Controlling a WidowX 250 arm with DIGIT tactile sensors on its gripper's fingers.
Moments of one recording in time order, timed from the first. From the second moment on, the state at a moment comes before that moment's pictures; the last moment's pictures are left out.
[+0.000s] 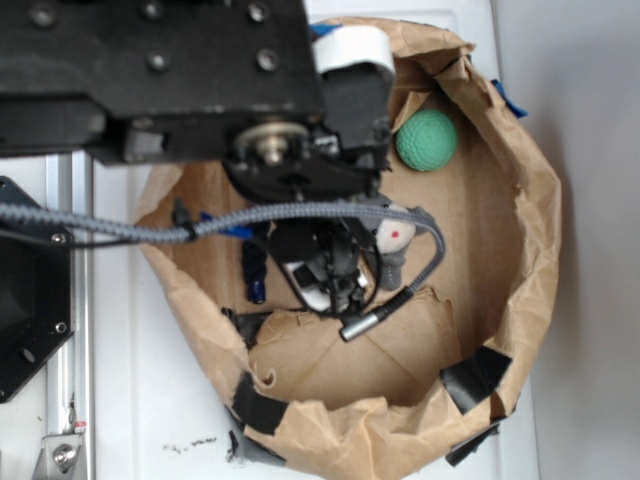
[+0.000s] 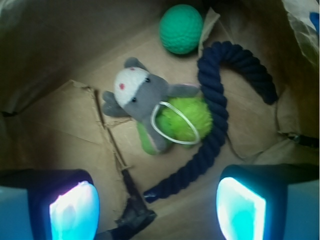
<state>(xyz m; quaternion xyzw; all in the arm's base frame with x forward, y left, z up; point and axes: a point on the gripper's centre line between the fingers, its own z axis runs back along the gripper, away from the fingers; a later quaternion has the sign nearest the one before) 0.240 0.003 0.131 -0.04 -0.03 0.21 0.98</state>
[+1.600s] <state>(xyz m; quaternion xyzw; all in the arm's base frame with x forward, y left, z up) 0.208 0.057 0.054 0.00 -0.09 0.26 0.96</state>
